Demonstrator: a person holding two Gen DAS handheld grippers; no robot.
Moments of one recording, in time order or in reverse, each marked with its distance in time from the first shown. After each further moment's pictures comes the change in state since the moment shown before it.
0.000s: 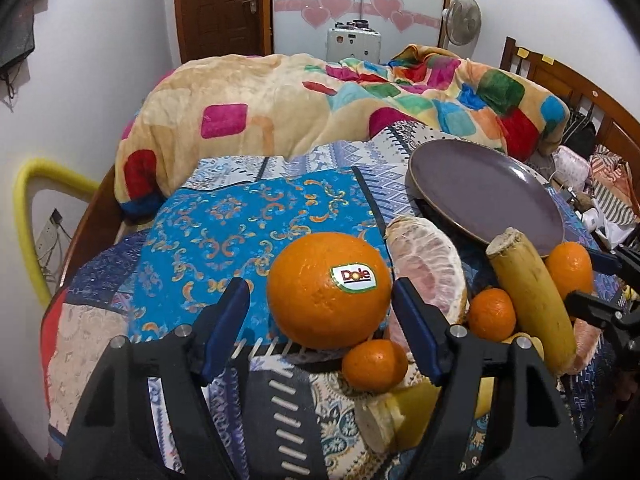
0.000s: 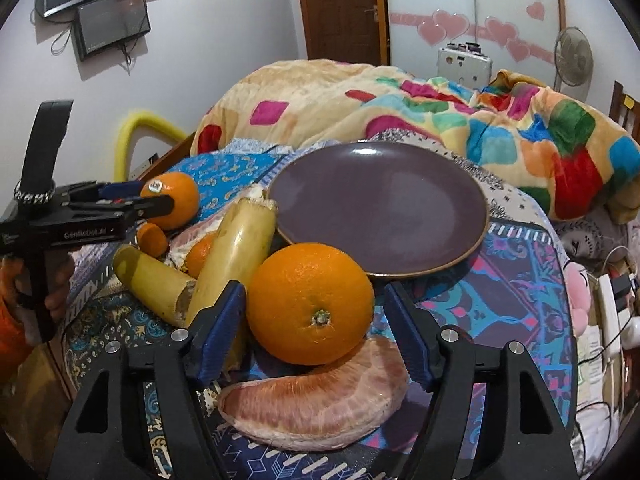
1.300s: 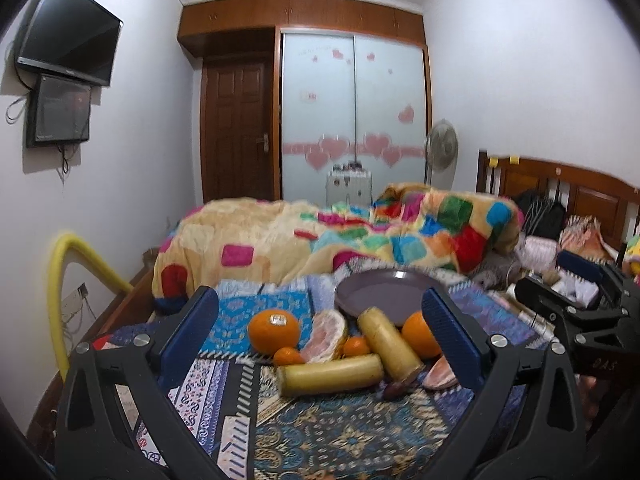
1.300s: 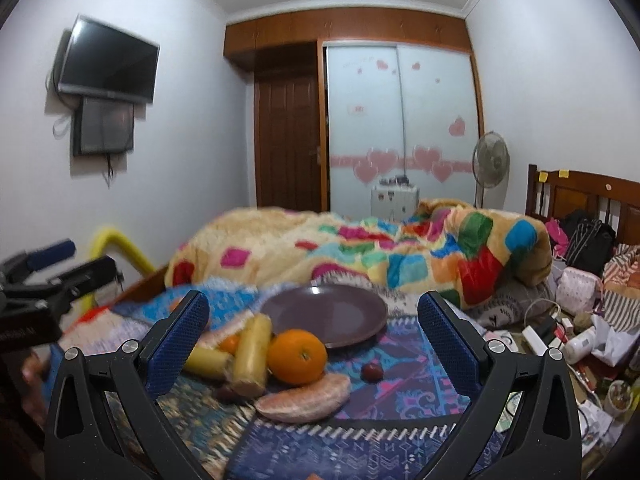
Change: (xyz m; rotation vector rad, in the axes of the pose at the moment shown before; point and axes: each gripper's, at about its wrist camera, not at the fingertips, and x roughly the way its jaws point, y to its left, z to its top) left arm -0.181 -0.074 -0.071 0.007 -0.528 0.052; right arm -0.129 0.034 -0.037 0.016 -0.505 -0.239
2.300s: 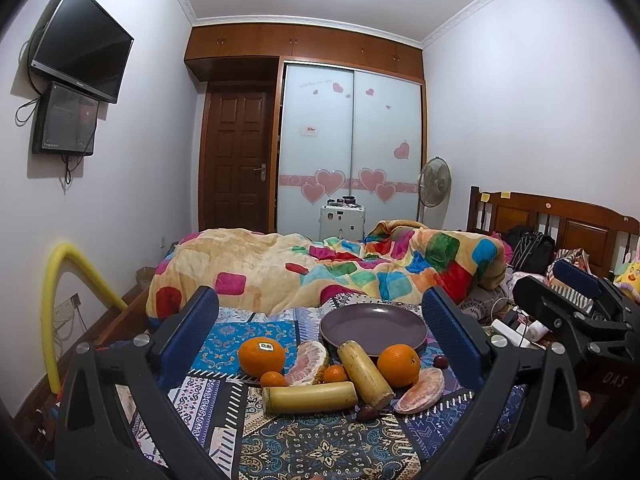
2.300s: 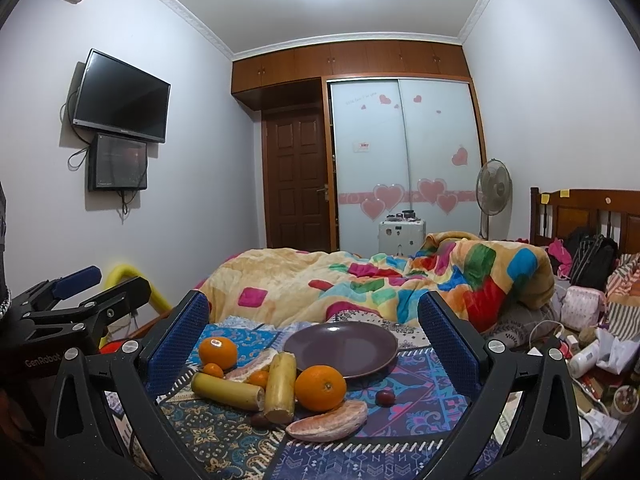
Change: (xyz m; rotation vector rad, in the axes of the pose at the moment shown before) left arm -0.047 -0.010 0.016 -0.048 -0.157 -0.022; right arm -0.053 0.015 0.024 0.050 -0.184 0.031
